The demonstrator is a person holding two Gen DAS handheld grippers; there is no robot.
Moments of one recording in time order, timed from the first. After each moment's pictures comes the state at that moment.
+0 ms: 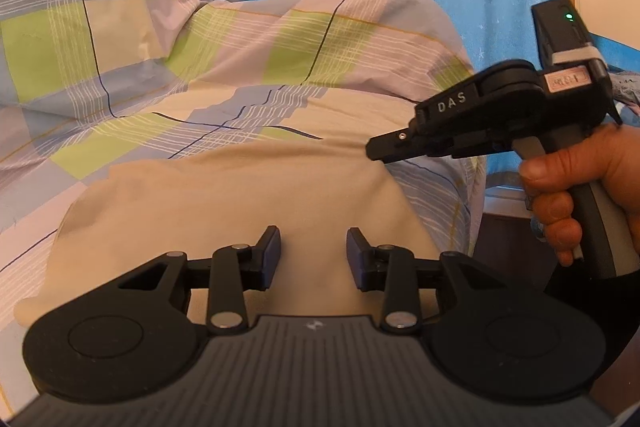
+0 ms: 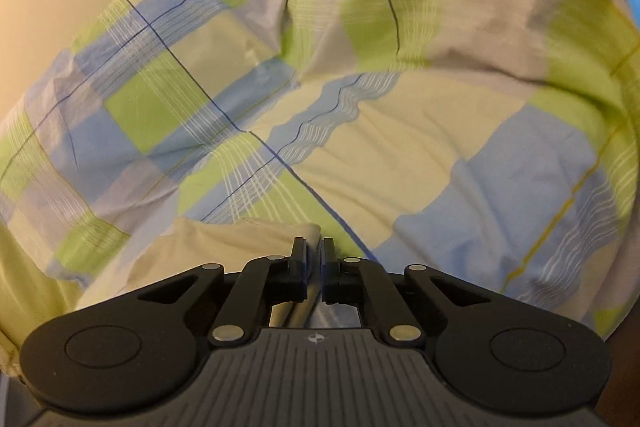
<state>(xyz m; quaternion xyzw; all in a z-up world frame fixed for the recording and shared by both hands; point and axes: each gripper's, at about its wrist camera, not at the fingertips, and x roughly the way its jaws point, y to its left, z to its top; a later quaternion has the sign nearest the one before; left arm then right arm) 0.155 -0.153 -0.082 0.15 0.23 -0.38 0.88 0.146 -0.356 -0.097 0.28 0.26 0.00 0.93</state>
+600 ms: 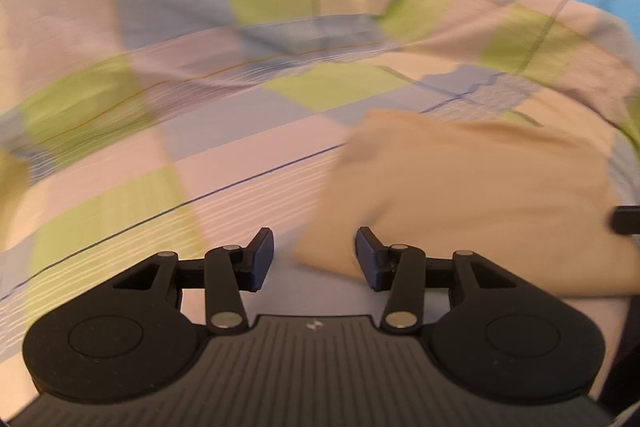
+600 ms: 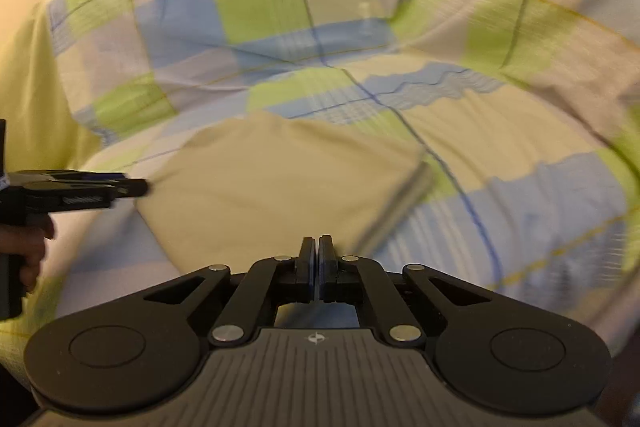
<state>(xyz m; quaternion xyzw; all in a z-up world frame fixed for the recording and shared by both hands) 0.195 -0.034 -0.064 0.11 0.29 -0.12 0.94 0.104 -0.278 -0.087 0.07 0.30 0.09 0.95</state>
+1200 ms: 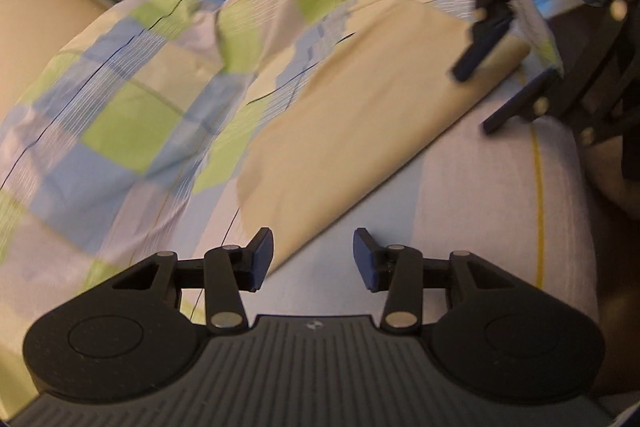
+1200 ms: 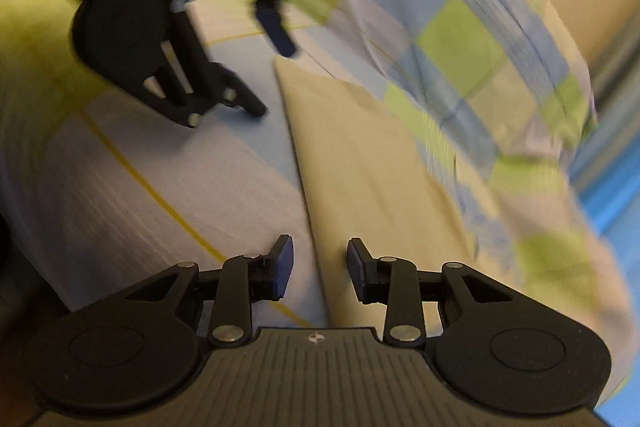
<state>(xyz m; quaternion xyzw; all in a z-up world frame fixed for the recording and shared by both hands) 0.108 -0.097 -0.088 0.49 0.15 -0.27 0.82 0.075 -0.137 -0.101 -0.42 0.25 0.17 0.86</state>
